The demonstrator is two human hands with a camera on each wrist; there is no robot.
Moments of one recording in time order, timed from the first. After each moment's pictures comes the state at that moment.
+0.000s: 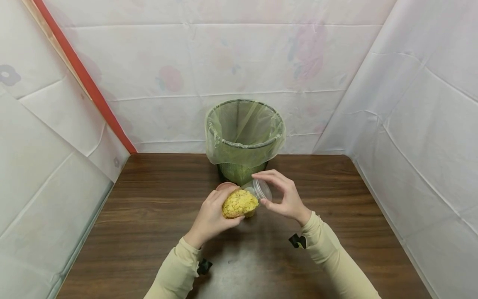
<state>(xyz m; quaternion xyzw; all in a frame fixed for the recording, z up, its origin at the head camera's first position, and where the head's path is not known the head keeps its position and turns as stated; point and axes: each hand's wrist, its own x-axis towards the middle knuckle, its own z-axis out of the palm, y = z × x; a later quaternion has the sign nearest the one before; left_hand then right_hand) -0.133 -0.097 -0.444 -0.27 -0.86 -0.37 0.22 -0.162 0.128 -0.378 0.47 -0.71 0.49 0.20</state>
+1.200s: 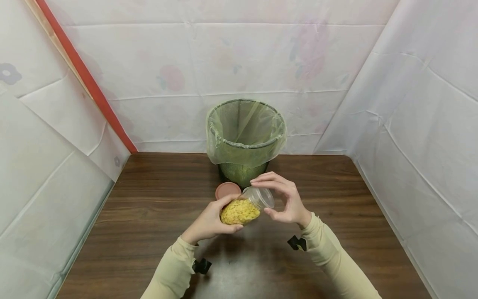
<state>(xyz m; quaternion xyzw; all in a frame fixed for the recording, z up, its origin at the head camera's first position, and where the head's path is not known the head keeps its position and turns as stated) -0.132 -0.109 -0.446 -0.31 -0.79 -0.53 -0.01 -0.167 0.124 -0.380 0.56 -0.60 0.53 0.21</state>
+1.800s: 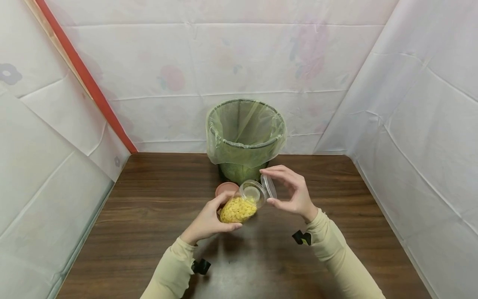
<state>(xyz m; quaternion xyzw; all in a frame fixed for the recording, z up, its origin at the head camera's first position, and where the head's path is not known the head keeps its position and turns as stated) -0.116 -0.107 -0.414 -0.26 -0.77 -0.58 -0.02 -0.183 0.143 -0.389 0.53 -0.59 0.59 0.18</state>
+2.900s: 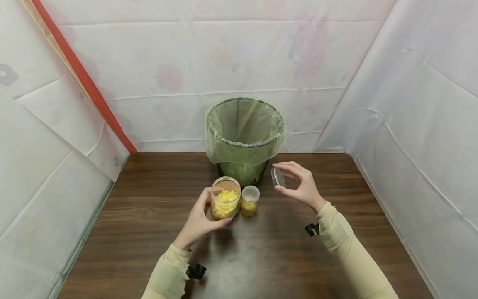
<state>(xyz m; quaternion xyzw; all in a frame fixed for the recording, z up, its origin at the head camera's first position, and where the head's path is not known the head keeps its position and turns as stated) -0.110 -0.120 -0.424 -0.19 -0.77 -0.61 0.06 -0.201 0.179 -0.403 0.41 -0.72 0.54 0.16</state>
